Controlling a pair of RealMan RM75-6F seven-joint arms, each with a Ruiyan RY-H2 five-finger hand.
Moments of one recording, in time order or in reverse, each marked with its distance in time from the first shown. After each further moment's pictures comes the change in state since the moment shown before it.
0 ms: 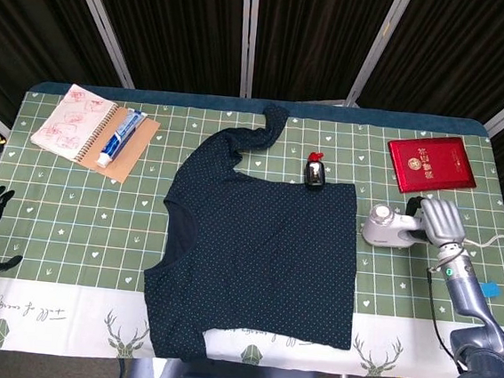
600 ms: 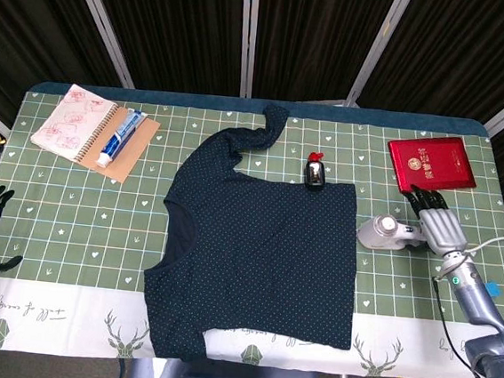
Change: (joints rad) left arm 0.007 0.022 0.005 -0.016 0.029 0.015 -0.032; right arm -0.030 0.131 -0.053 -0.186 -0.050 0.030 -0.033
